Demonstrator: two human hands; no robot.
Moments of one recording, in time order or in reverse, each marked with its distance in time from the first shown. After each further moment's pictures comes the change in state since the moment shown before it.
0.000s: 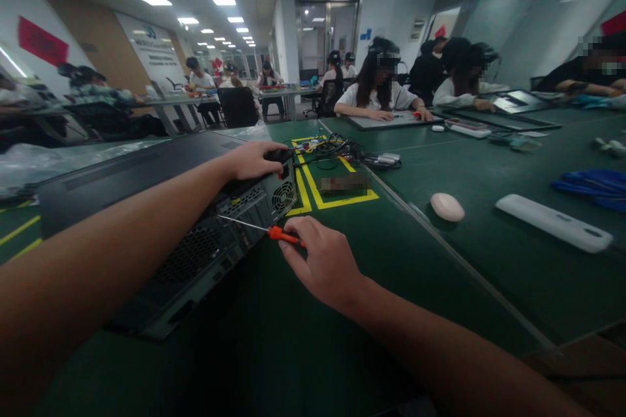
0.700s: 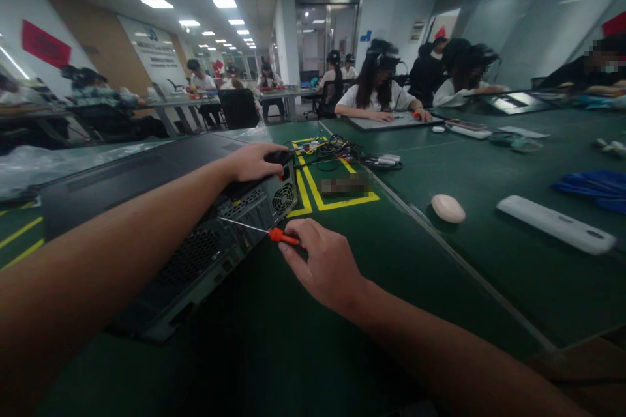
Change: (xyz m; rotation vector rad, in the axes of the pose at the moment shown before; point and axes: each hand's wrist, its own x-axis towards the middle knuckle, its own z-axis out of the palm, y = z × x) left_hand -0.001 0.001 0.001 -0.003 0.005 0.017; right_hand -0.001 0.000 0.001 -0.010 0.009 -0.006
